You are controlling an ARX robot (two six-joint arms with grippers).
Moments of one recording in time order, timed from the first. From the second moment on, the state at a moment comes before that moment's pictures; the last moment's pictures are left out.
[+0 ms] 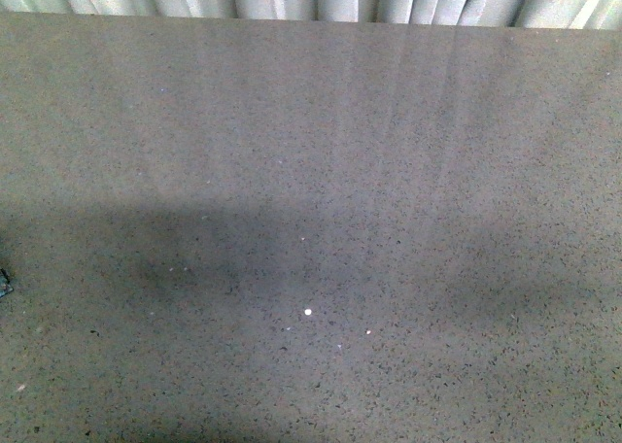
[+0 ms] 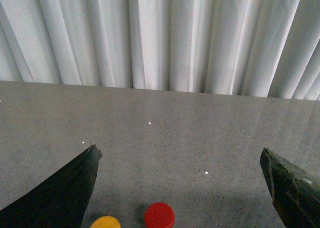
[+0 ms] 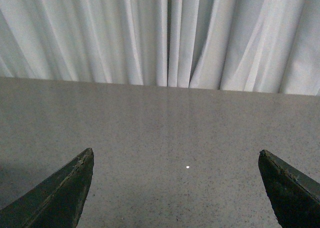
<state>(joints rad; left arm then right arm) 0.00 0.02 0.01 0.00 0.00 -0.01 0.00 0.00 0.02 0.00 0.00 0.00</state>
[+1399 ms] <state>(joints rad) 0.43 1.15 0.30 0.12 0.27 0.08 0.00 0.00 0.02 0.00 0.00 0.00</state>
